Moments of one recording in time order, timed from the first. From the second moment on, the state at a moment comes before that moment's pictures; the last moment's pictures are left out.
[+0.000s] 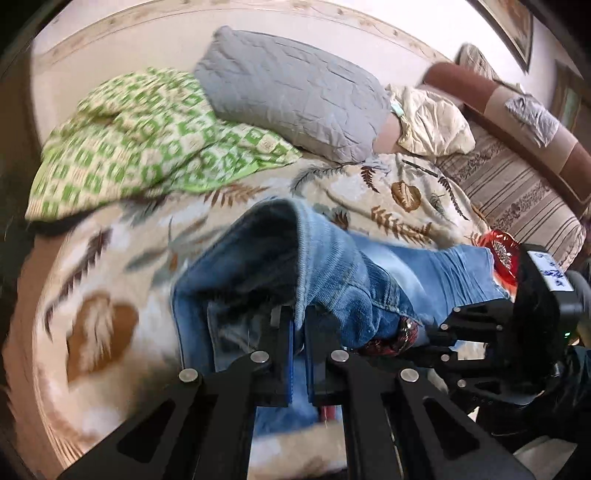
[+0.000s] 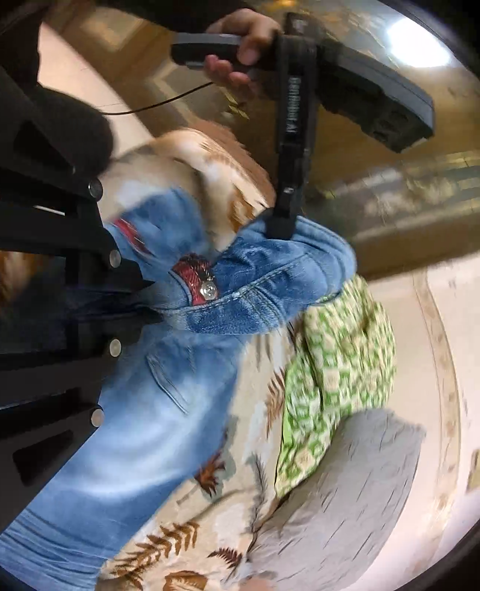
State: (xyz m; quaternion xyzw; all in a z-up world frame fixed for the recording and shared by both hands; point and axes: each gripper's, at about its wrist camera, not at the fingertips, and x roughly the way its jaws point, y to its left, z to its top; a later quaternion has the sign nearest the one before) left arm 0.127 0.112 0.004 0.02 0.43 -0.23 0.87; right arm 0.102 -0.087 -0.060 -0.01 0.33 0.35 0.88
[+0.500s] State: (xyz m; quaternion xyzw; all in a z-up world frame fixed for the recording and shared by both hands) left arm 0.056 0.176 -0.042 -0.10 0.42 -0.14 0.89; right arm 0.043 -0.063 -0.096 -0.10 0.32 0.36 0.87
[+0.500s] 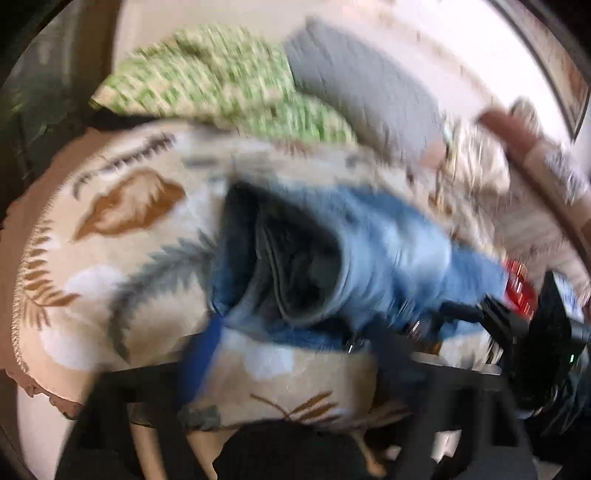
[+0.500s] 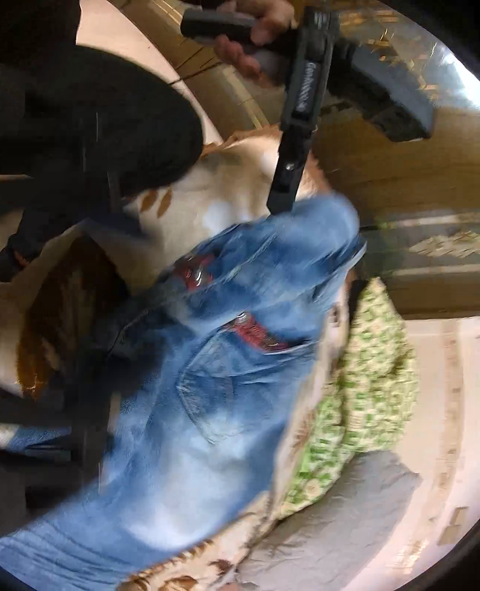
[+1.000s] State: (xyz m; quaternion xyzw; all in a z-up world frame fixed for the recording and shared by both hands) left arm 0.121 0.204 -0.110 -0.19 0.55 -0.10 0.81; right arm 0.050 0.001 -0.100 -0.24 0.27 0.33 0.87
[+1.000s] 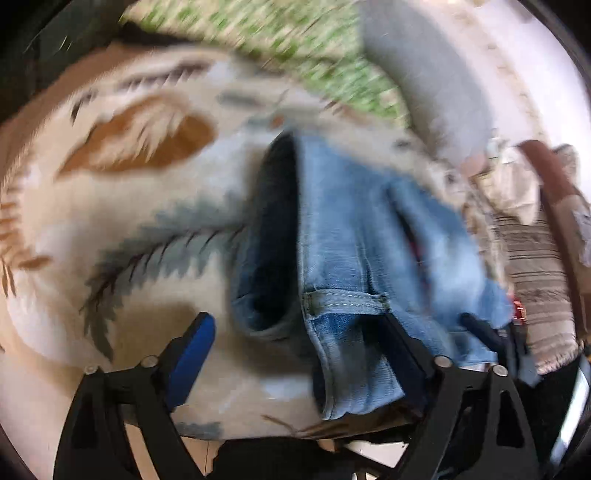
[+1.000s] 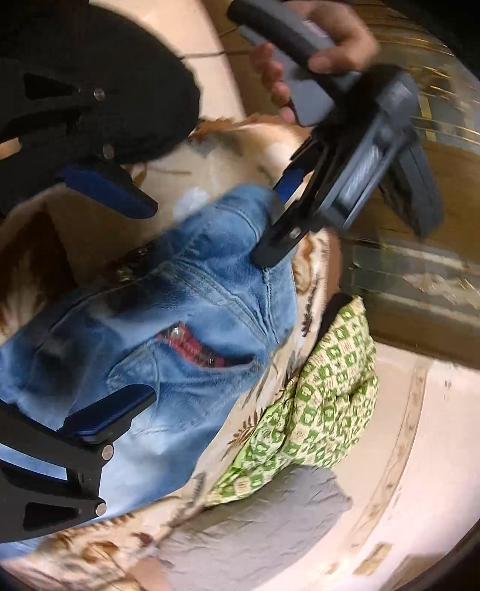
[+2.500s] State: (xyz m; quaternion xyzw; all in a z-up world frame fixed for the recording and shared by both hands) left arm 0.135 -0.074 -0.013 0.08 0.44 -0.37 0.82; right arm 0.003 -0.254 -0.077 0.07 0.33 -0.03 0.94
